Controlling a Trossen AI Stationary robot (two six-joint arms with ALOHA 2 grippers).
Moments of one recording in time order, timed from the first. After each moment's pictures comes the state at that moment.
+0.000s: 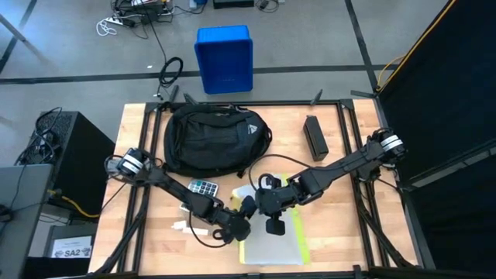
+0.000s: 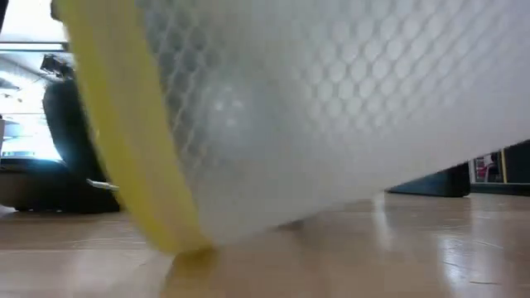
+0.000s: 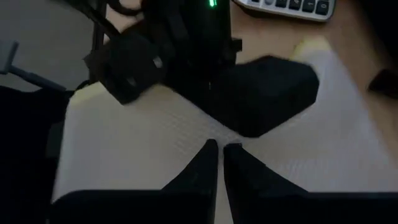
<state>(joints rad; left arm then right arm) -0.47 1.95 1.14 0.02 -0.30 0.54 0.40 1.74 1.45 -0.64 0.09 0.46</state>
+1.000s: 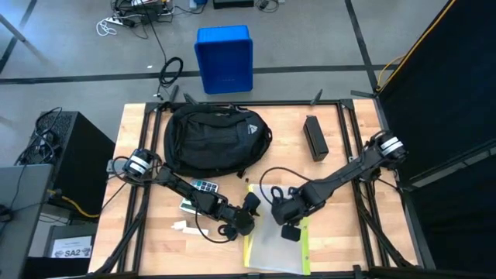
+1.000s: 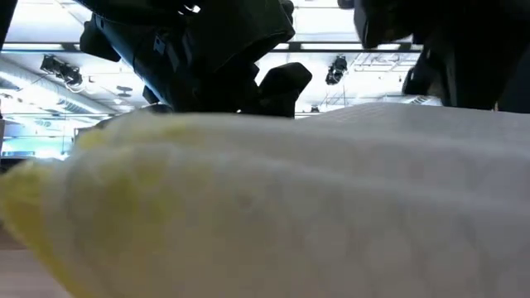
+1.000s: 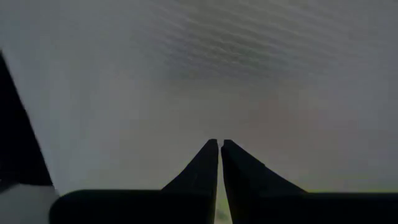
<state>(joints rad) -0.42 2.00 1.14 0.07 -0.25 0.49 0.47 1.76 1.22 -0.71 -0.05 0.73</state>
